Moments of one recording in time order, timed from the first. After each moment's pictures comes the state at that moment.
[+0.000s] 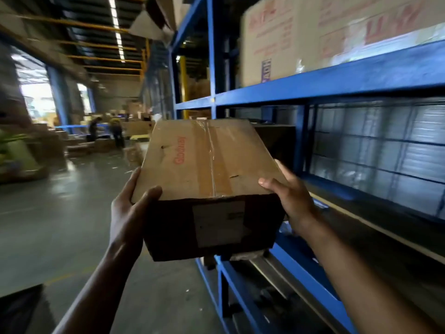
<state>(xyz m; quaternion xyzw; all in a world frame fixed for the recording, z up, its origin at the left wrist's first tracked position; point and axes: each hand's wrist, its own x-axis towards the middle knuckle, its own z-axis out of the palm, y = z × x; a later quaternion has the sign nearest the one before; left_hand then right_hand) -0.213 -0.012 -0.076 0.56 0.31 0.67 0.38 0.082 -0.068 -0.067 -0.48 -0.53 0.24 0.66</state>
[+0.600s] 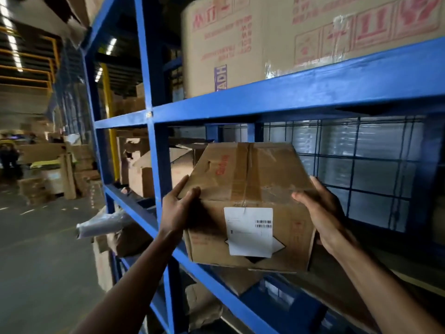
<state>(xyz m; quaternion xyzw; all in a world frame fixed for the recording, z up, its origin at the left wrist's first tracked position) 0.025 0.238 -0.073 0.66 0.17 0.52 0.52 0.232 0.030 -0.071 -0.62 -0.35 0.03 0.70</state>
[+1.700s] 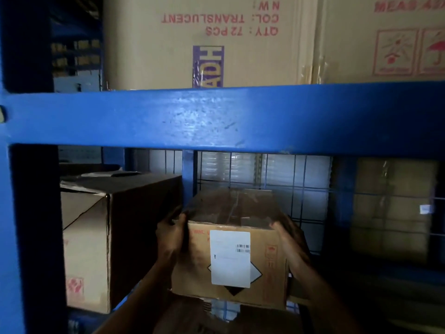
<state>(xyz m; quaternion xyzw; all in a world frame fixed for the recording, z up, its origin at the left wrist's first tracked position) 0.340 0.488 -0.095 0.64 0.12 0.41 0.64 0.376 0.219 -0.082 -0.76 -0.07 -0.13 0.64</state>
